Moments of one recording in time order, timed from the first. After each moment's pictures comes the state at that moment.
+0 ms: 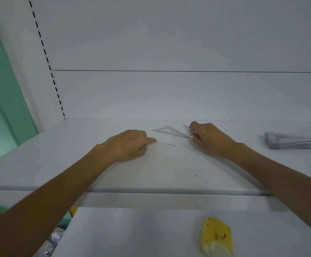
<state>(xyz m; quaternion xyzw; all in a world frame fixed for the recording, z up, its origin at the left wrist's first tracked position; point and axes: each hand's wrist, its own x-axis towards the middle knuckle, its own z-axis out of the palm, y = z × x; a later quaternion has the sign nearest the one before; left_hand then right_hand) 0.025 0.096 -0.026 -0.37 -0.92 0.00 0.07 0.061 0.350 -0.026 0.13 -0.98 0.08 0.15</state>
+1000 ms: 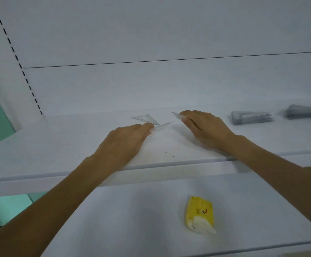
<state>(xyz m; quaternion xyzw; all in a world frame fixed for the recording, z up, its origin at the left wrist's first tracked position) 0.122 0.143 -0.028 -0.36 -0.90 -0.09 0.22 0.133 0.386 -0.035 0.11 -0.96 0.11 0.25</state>
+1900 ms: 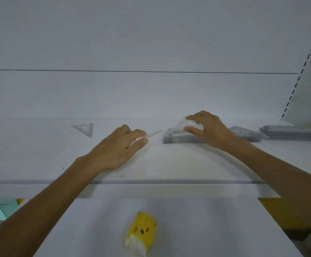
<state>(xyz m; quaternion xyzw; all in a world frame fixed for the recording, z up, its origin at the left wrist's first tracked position) 0.129 0.344 -0.028 -0.30 -0.92 -0.22 0.11 0.126 0.631 -0.018 0.10 -0.96 0.15 0.23</state>
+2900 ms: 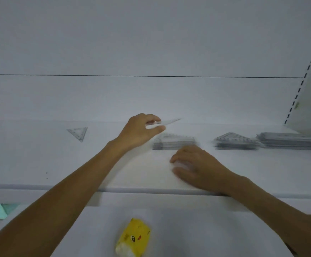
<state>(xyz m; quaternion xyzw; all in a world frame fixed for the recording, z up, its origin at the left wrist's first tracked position) 0.085 0.430 -0.008 -0.27 -0.88 -0.36 0.15 0.186 0.619 -0.047 0.23 -0.95 0.17 0.15</state>
